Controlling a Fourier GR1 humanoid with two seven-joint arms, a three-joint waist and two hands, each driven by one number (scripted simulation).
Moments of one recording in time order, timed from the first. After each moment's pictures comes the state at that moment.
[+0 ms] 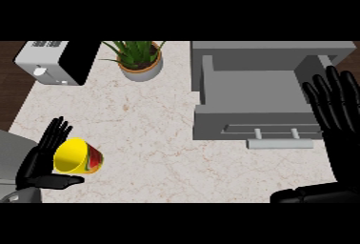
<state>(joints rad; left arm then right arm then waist) -0.19 0.32 0.31 -0.74 0.02 -0.48 -0.70 -0.08 -0.08 -0.04 -2.11 -0.15 0.12 0.18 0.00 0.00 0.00</state>
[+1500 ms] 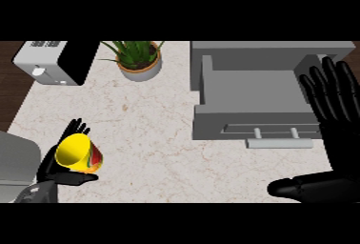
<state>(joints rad) -0.32 0.31 0.24 -0.42 0.05 -0.55 -0.80 -0.14 -0.08 -0.05 -2.07 -0.16 0.12 0.20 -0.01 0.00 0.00</state>
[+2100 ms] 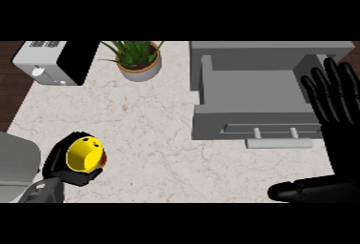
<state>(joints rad) -0.33 0.29 0.21 -0.47 0.08 -0.56 -0.86 -0.13 -0.08 -0.04 -2.10 -0.15 0.10 0.22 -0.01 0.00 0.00</state>
